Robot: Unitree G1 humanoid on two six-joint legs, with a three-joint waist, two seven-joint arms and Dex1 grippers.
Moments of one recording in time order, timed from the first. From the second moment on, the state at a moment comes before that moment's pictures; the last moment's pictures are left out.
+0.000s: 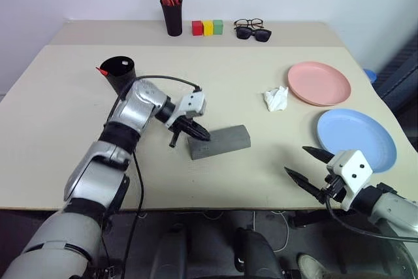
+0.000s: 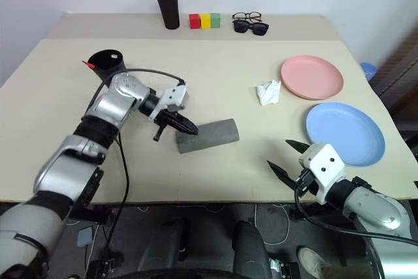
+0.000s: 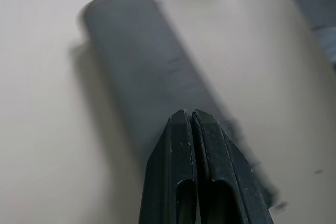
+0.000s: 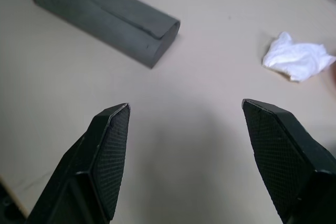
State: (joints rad) left arm -0.96 0.43 -0.38 0.52 0.01 0.18 -1.59; right arm 0.31 -0.63 -0.34 -0.66 0.30 0.38 0.71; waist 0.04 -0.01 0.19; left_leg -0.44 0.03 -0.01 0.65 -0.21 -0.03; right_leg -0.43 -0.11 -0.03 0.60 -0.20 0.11
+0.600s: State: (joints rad) left arm -0.98 0.17 -0.38 0.26 -0.03 0.47 -1.20; right arm 0.05 -0.62 -0.32 -0.23 0.13 0.53 0.42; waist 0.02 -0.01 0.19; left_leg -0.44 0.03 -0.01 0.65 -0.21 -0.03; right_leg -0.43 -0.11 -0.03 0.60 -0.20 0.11
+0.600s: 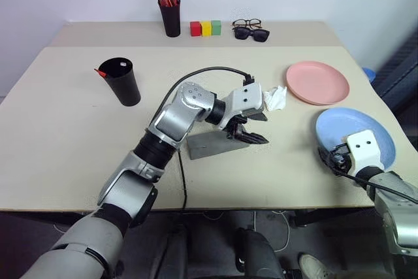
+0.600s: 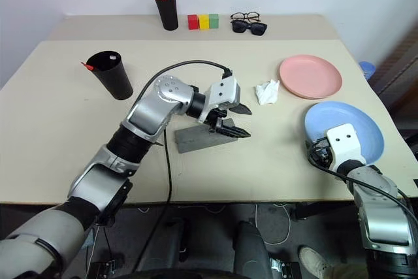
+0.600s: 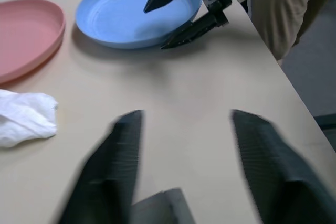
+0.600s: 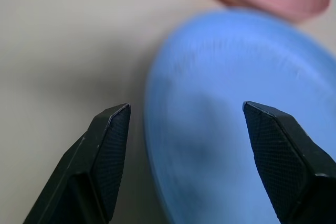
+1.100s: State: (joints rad) left arm -0.97 0.17 -0.42 0.18 -0.03 0.56 -1.10; right arm -0.03 -0.60 -0.31 -0.22 0.17 0.66 0.41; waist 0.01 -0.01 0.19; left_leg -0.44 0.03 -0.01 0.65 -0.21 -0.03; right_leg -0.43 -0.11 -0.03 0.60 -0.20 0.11
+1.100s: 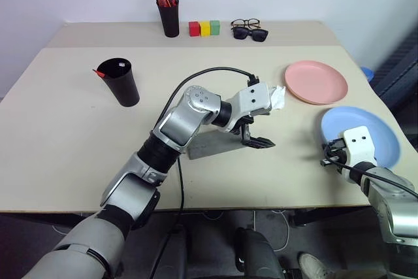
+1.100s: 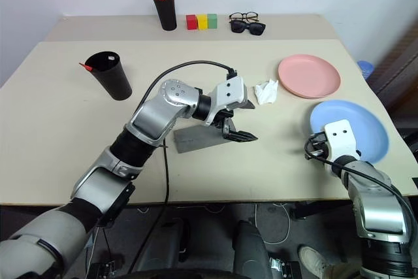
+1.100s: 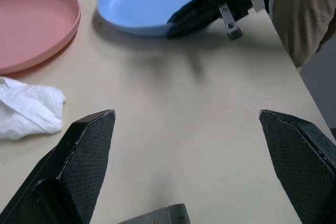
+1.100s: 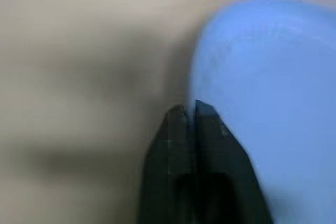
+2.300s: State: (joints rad) left arm -0.77 0.30 -0.39 -0.14 -0.12 0.86 -0.90; right arm -1.13 -0.58 0.07 1.31 -0.19 -0.23 0.41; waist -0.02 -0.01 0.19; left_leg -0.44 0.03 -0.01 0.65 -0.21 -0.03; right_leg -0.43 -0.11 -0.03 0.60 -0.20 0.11
